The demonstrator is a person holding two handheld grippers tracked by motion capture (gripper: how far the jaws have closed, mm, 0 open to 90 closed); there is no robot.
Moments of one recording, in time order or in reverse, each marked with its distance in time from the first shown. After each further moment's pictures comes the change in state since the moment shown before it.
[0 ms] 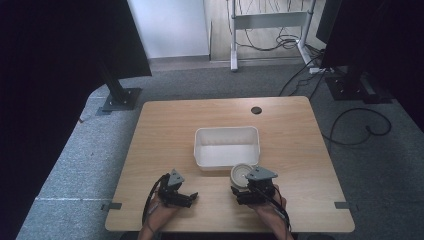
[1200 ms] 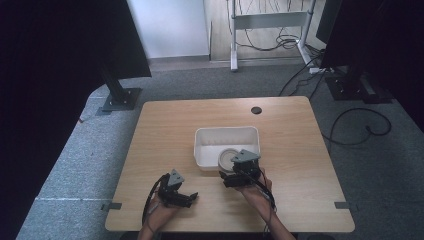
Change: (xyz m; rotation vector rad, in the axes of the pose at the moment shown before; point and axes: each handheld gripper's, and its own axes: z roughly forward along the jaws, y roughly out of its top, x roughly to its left) left arm 0.000 0.000 0.000 -0.001 0.000 0.000; right arm 0.000 0.048 0.039 0.007 -0.015 -0.034
